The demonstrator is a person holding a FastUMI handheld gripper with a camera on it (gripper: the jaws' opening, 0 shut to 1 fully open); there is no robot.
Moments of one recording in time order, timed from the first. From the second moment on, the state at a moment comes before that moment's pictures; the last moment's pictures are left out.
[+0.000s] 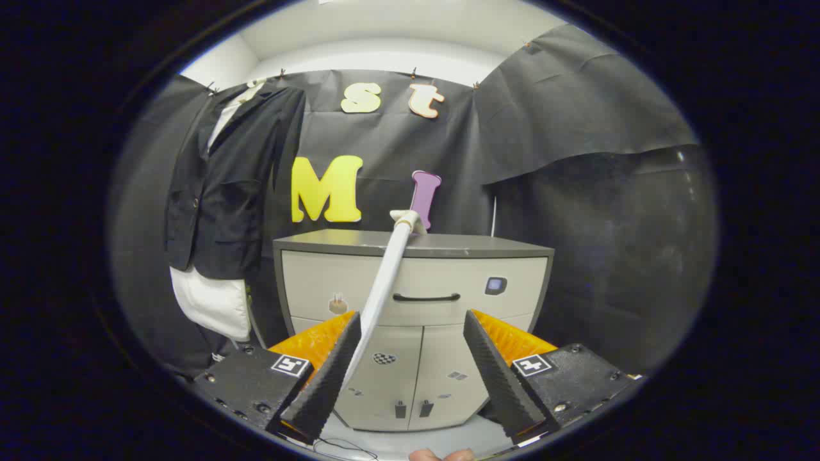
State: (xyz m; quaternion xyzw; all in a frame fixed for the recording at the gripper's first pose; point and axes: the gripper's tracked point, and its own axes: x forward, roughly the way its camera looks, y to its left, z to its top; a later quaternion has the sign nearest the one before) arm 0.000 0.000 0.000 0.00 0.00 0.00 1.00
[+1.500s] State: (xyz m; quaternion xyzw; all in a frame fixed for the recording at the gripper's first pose) arm 0.004 0.034 0.107 0.04 0.03 0.00 1.00
